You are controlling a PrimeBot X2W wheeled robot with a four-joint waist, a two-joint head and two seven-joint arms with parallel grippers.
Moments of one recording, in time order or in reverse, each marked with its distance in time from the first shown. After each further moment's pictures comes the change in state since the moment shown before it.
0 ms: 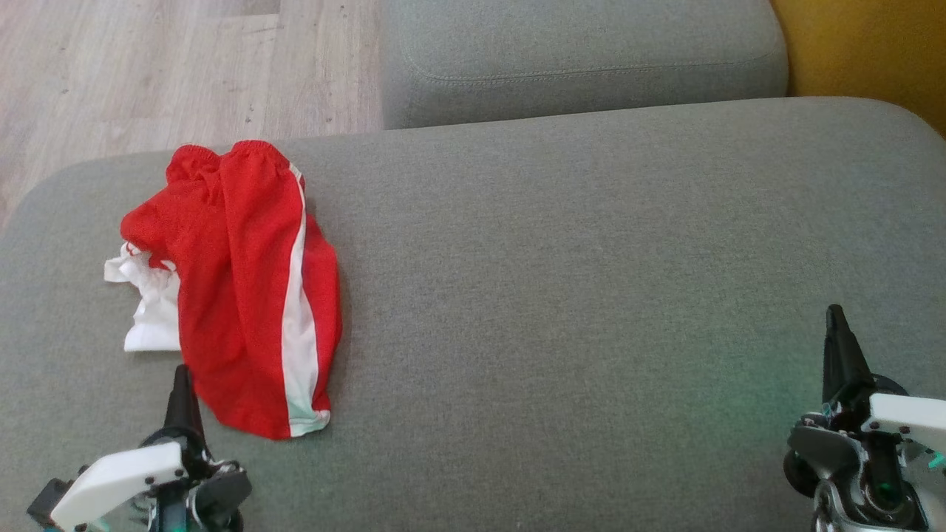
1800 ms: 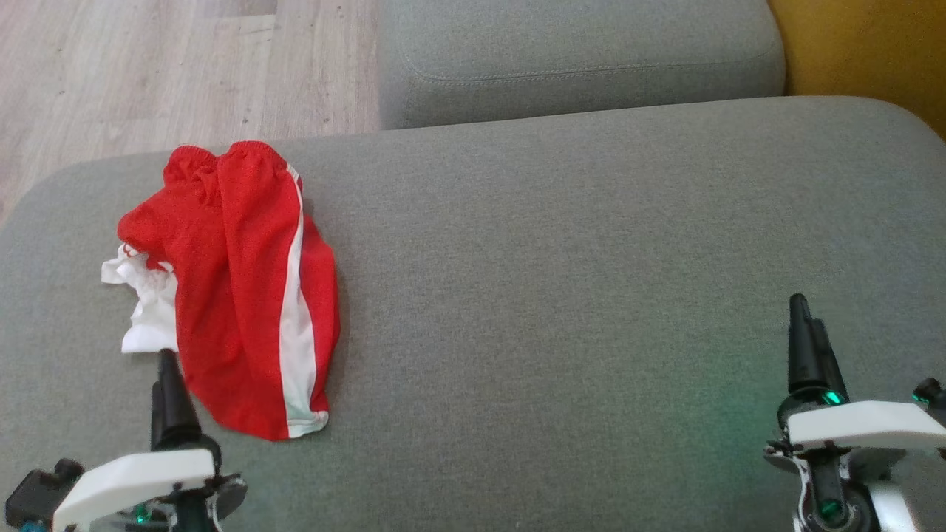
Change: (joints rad) left arm 0.060 -0.009 -0.008 -0.106 0.413 0.051 -0.134; right arm 0.054 0.006 0.080 -0.066 -0.630 0.000 -0.130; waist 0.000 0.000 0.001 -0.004
